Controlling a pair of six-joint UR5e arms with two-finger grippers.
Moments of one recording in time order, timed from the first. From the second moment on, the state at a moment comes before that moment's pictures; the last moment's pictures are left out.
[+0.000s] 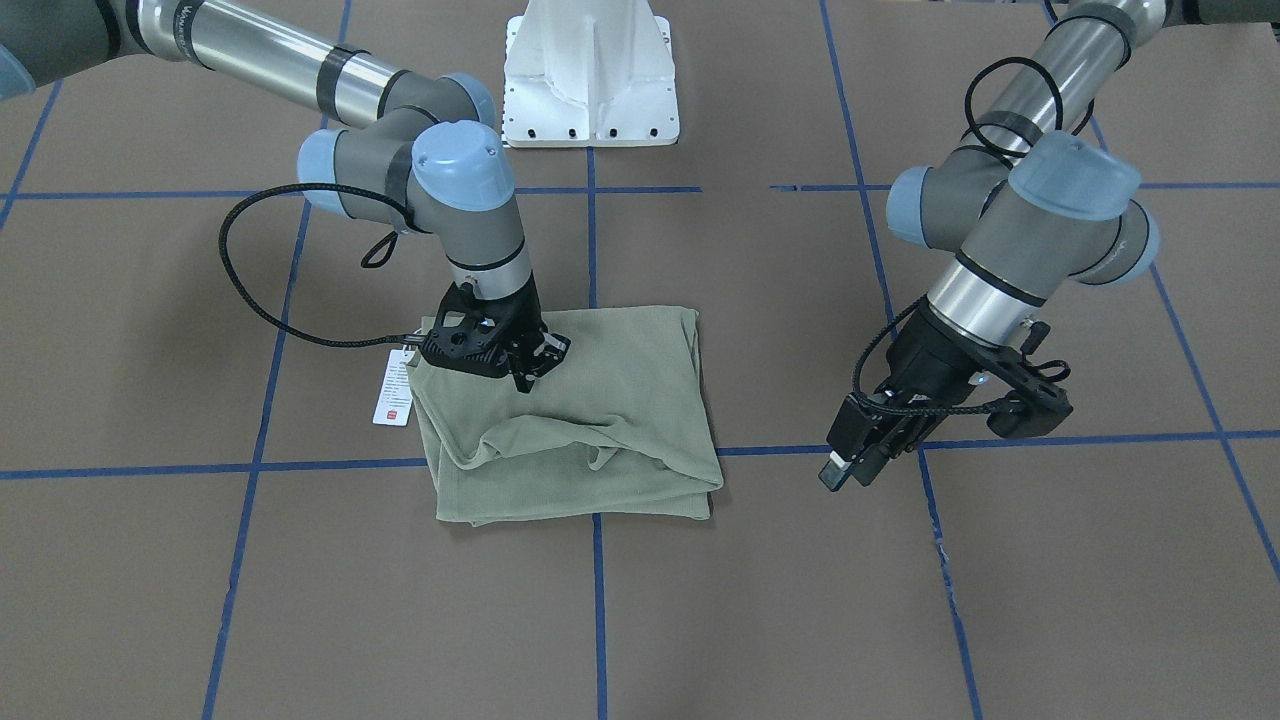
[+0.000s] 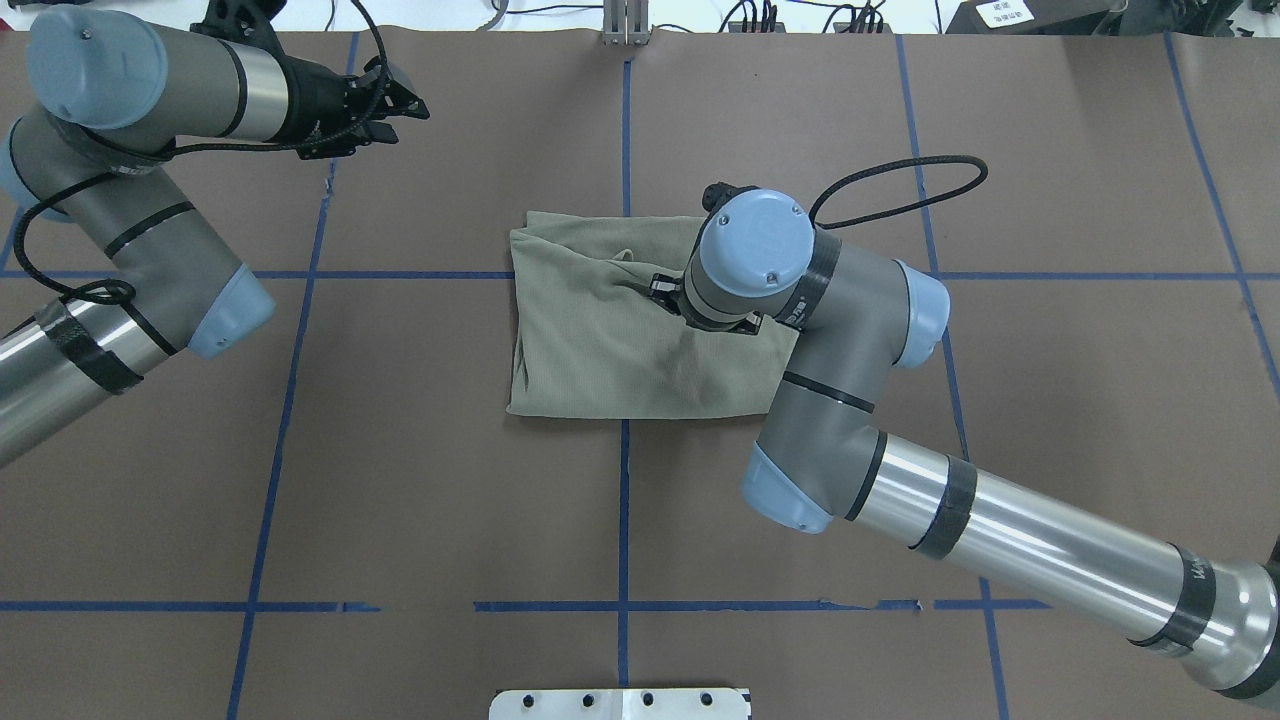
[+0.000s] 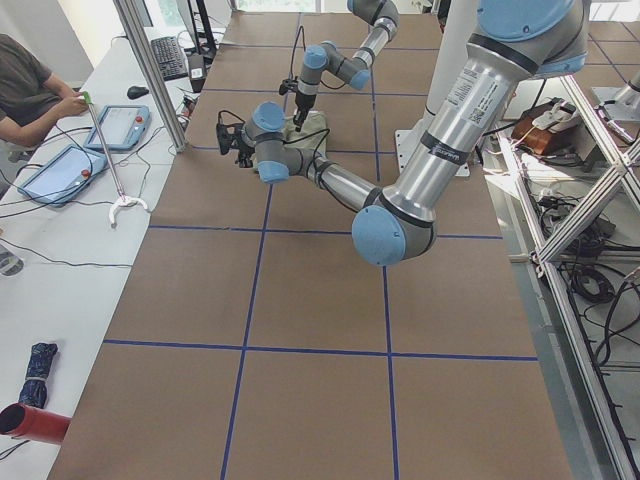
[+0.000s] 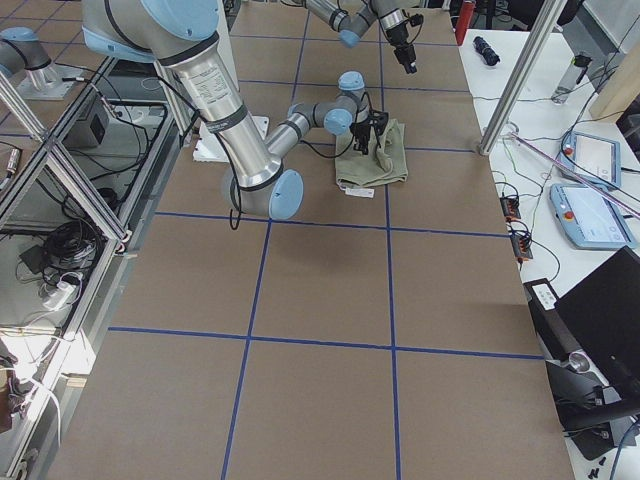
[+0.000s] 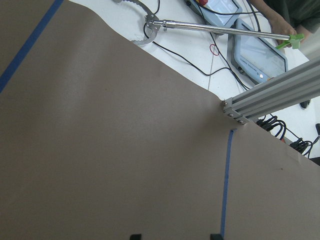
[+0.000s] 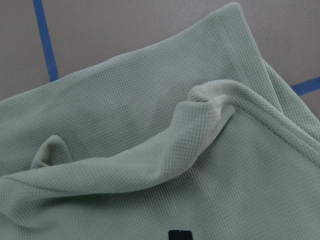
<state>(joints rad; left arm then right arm) -0.91 -2.12 -1.43 -2.47 -1.91 -1.56 0.56 -0.85 1.44 -1.32 1.73 1.52</state>
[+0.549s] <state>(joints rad) -0.91 -2.10 -1.44 -2.47 -1.91 -1.56 0.72 -0.68 1.06 -1.16 1.74 1.47</state>
